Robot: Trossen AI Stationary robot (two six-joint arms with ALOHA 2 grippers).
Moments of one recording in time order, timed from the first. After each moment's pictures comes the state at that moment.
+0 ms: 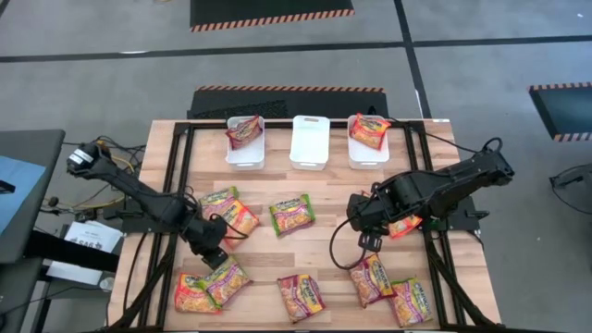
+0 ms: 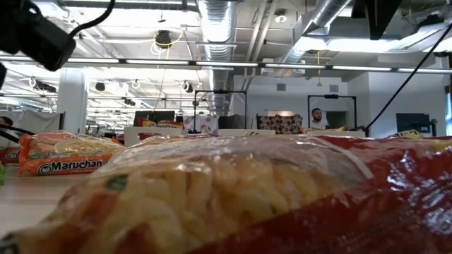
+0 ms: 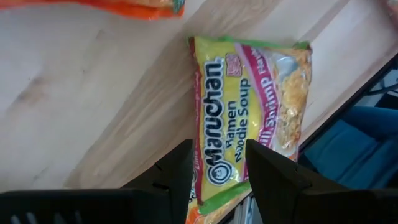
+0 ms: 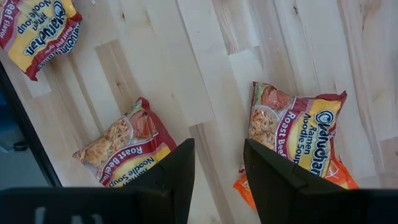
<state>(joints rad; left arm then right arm) -0.50 1.12 0.66 -0.61 0.23 -1.42 0.33 1.48 1.45 -1.33 0.06 0.66</state>
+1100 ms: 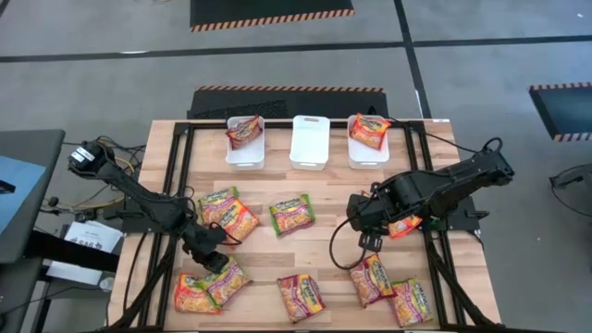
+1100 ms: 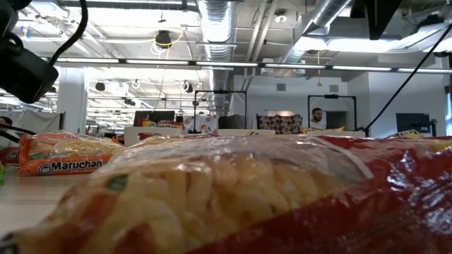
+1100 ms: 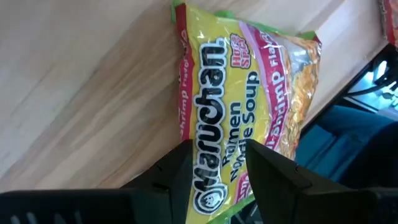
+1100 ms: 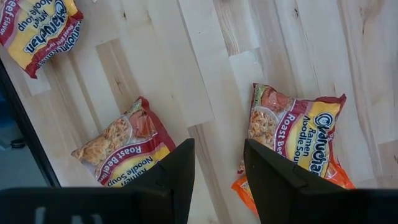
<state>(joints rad) -0.57 1.12 0.43 -0.19 0.25 -1.62 0.33 1.48 1.45 -1.33 0.06 0.64</state>
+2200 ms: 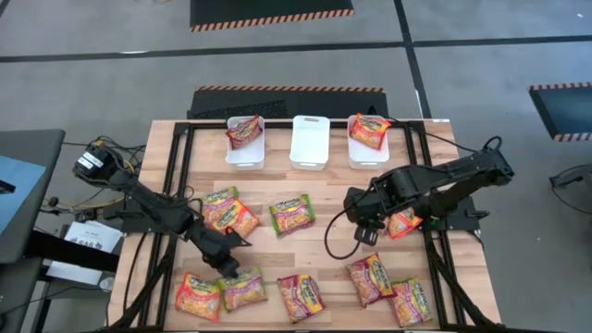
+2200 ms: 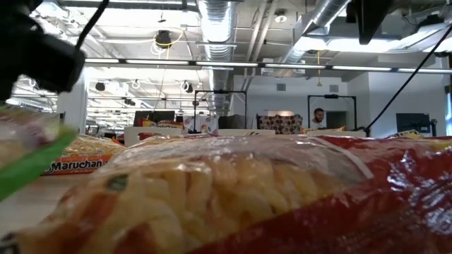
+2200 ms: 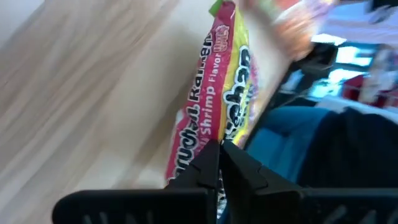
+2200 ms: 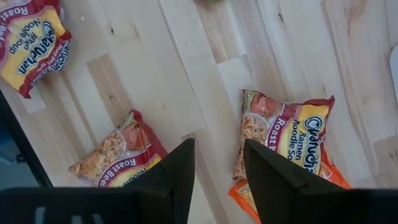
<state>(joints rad) -0.53 1.28 0.44 0.22 0.18 -1.48 0.27 1.48 1.45 -1.32 0.06 0.65</state>
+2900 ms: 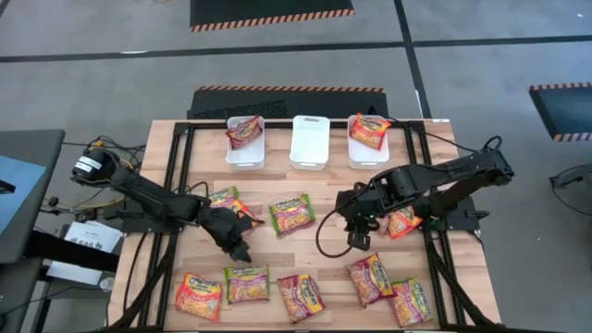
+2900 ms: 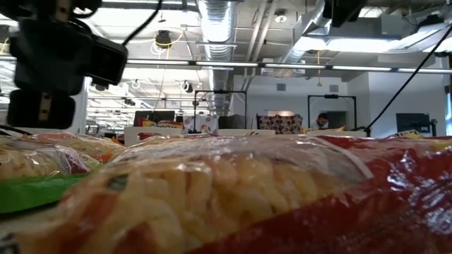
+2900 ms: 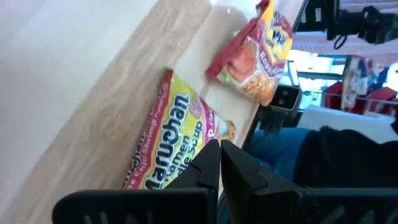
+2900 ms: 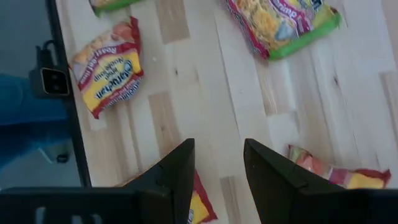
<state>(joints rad) -0.31 1.28 0.46 0.23 0.31 -1.29 0.26 1.48 1.45 -1.08 -0.02 0.51</state>
